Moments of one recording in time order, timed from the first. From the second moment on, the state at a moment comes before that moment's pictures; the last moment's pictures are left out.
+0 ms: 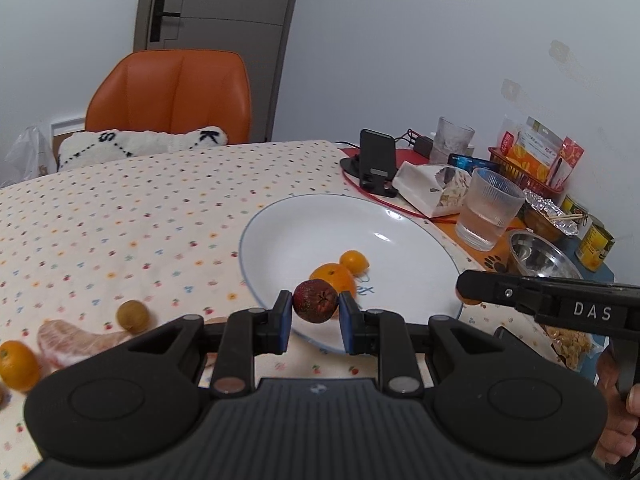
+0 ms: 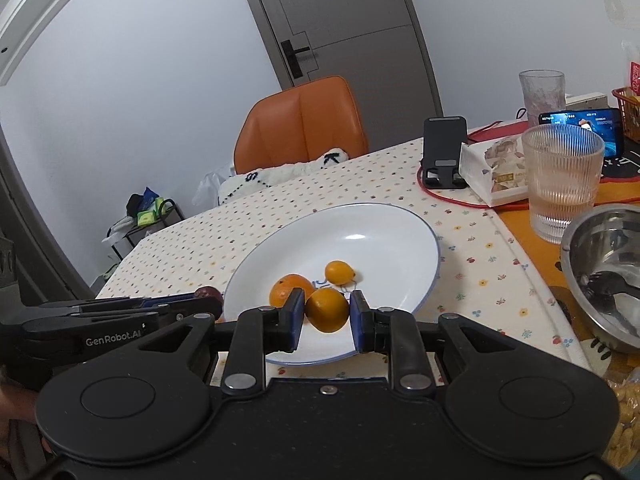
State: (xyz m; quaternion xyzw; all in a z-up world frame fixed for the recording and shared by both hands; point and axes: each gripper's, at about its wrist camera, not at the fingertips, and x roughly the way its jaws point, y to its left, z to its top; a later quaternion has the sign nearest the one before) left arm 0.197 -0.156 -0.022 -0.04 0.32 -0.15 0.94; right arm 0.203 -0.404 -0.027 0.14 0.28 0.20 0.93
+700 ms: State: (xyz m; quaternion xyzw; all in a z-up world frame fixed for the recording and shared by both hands) left arm 0.199 -0.132 -0.015 -0.04 0.32 -0.10 0.94; right arm 0.219 -0.405 -0.024 0.15 0.28 0.20 0.93
